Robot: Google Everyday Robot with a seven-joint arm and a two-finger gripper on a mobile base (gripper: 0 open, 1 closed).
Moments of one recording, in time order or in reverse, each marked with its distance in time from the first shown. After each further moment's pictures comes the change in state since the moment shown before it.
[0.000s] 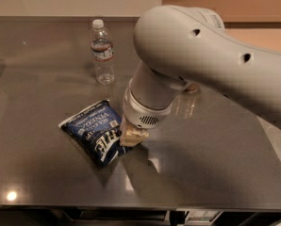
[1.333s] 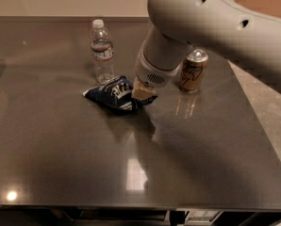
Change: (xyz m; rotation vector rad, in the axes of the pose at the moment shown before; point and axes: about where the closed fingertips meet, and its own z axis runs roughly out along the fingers) arm 0.026 -0.110 -0.034 0.220 0.020 0.123
